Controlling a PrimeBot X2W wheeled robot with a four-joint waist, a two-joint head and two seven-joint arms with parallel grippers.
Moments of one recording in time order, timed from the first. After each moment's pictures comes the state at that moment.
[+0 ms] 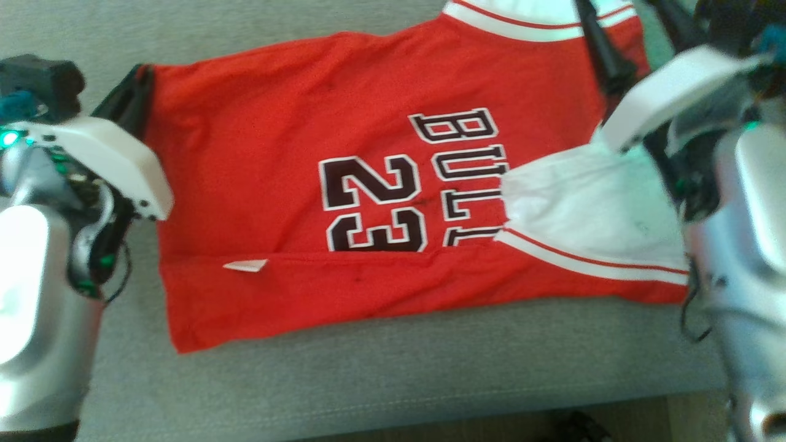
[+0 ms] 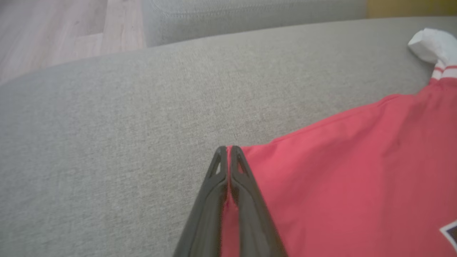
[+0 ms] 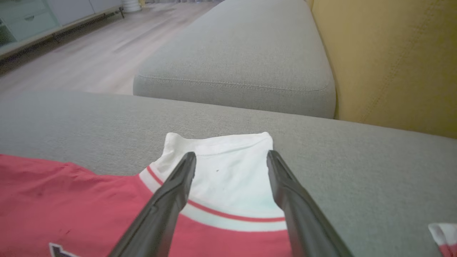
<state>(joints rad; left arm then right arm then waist) -0.53 0.39 -0.23 0.15 -0.38 -0.01 0.31 -0.68 -0.21 0.23 0.20 0.30 0.12 0.24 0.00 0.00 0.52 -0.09</state>
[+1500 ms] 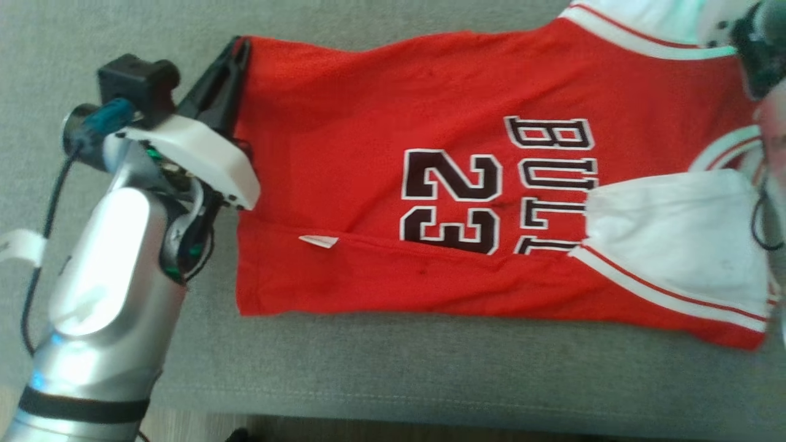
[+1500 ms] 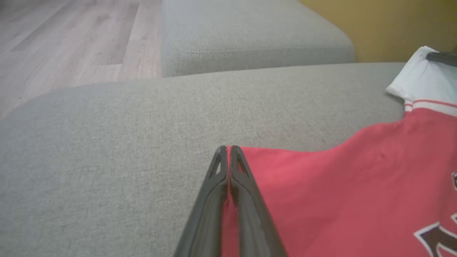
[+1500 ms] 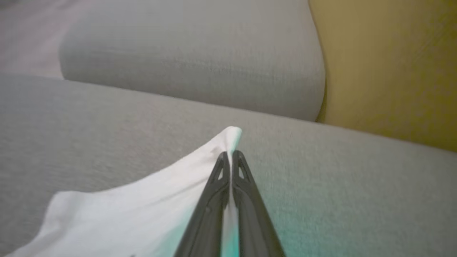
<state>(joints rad) -0.62 0.24 -0.37 0.26 -0.36 -0.03 0.05 -1.21 -0.27 0.15 1.10 0.10 0.12 0.09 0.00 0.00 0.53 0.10</state>
